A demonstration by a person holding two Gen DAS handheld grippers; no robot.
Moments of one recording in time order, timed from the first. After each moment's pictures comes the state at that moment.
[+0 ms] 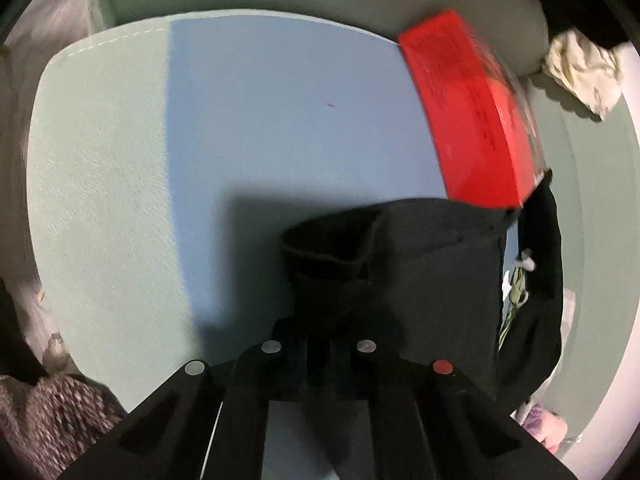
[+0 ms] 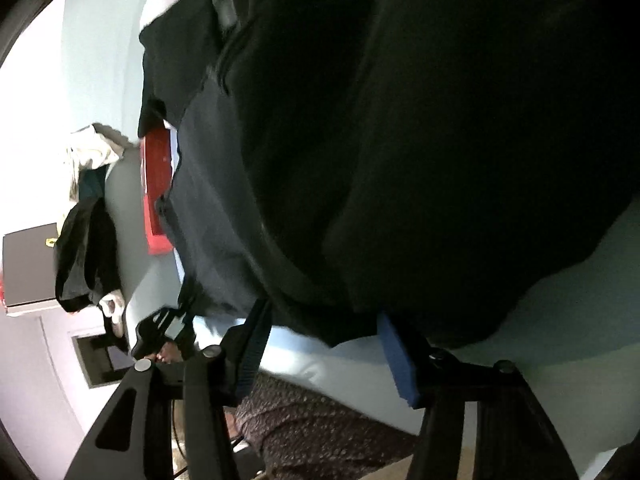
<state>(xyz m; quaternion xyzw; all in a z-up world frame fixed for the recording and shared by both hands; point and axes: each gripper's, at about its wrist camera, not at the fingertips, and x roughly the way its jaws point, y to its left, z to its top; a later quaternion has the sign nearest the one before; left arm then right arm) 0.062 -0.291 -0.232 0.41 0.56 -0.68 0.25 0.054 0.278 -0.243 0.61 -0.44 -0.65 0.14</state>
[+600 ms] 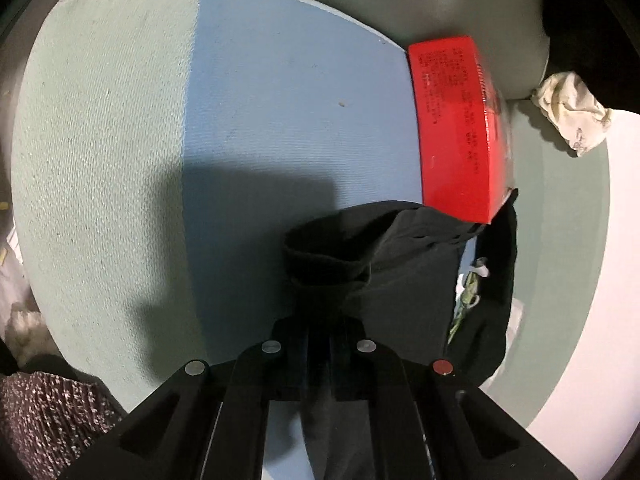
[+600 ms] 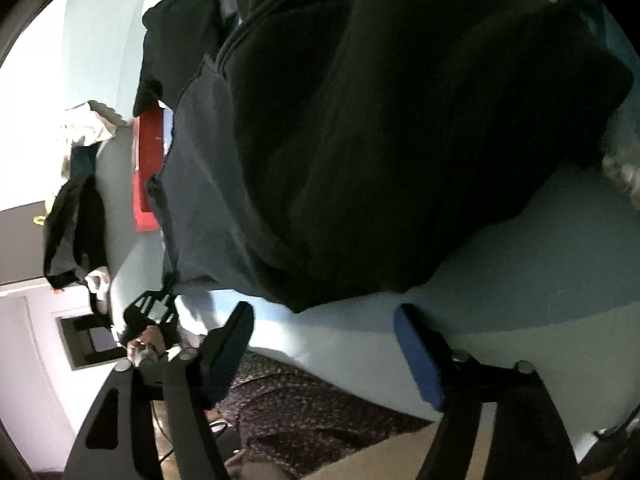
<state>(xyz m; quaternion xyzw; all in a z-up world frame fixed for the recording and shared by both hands) 0.079 -0.299 -0.237 0.37 0.63 -0.65 0.19 0.056 0.286 -0.236 0.63 -0.41 -0.64 0.15</state>
